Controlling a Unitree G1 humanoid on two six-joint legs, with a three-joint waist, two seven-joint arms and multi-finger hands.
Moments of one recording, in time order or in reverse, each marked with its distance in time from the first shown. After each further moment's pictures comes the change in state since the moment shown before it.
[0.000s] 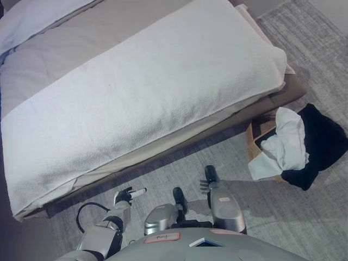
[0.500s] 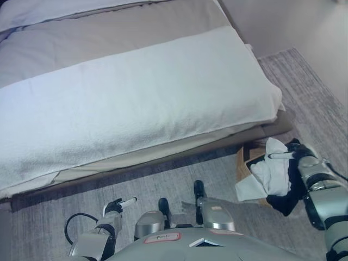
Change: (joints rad) left arm 0.061 0.053 0.071 0.021 0.009 0.020 -0.007; right arm 0.264 0.428 -0.018 -0.172 0.022 -0.016 -0.002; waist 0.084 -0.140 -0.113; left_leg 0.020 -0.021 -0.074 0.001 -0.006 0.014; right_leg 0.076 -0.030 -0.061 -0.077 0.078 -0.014
